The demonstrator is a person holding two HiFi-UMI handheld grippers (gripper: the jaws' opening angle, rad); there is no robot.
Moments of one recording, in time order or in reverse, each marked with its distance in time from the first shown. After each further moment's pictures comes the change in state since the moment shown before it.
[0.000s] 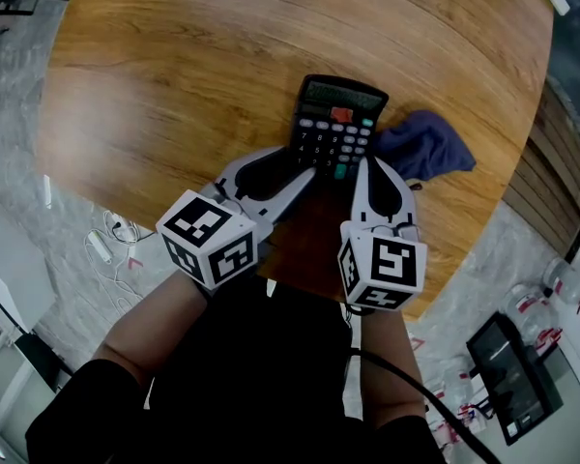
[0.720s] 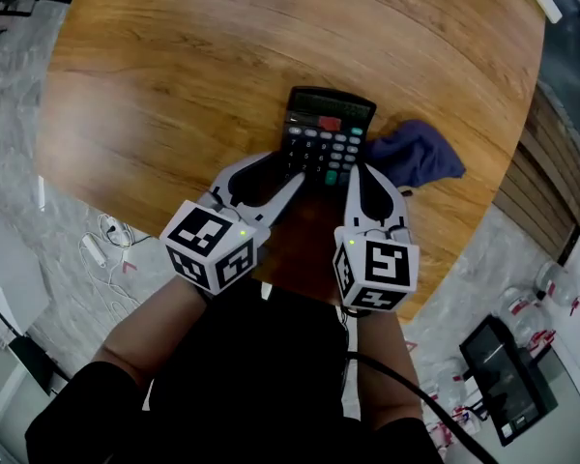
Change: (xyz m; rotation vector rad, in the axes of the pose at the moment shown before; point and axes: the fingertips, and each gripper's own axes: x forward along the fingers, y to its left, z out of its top) left arm -0.002 0.005 0.004 0.053 -0.005 0.087; right arm -0.002 -0.001 0.005 -0.020 0.023 0.030
